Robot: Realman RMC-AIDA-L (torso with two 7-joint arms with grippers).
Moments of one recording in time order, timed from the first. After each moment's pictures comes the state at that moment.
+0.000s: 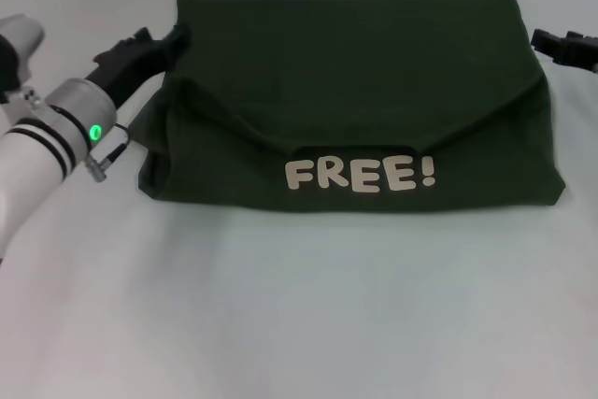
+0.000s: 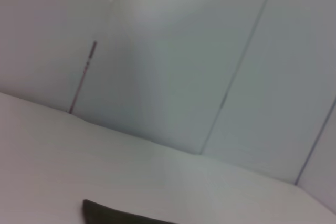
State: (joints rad) left arm -0.82 -2.16 0.34 0.25 1.41 0.75 -1.05; right arm 0.79 2.00 -0.32 -0.39 -1.98 -0.65 1.50
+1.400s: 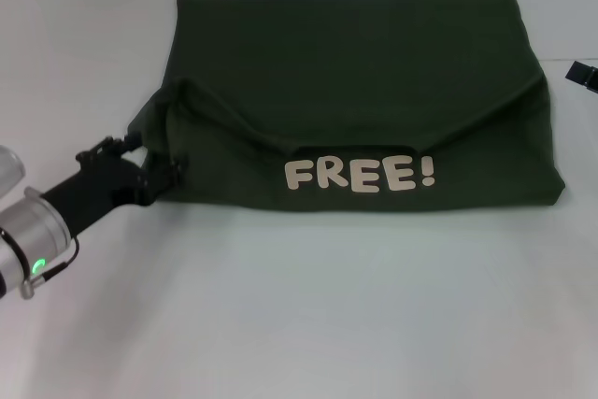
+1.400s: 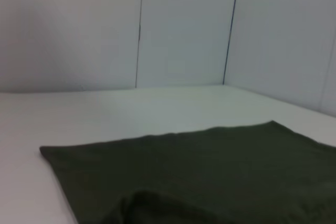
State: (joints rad) left arm -0.47 -2.16 0.78 0.46 1.48 0.97 -0.98; right arm 0.53 1.98 -0.31 -0.56 -1.93 -1.21 1.79
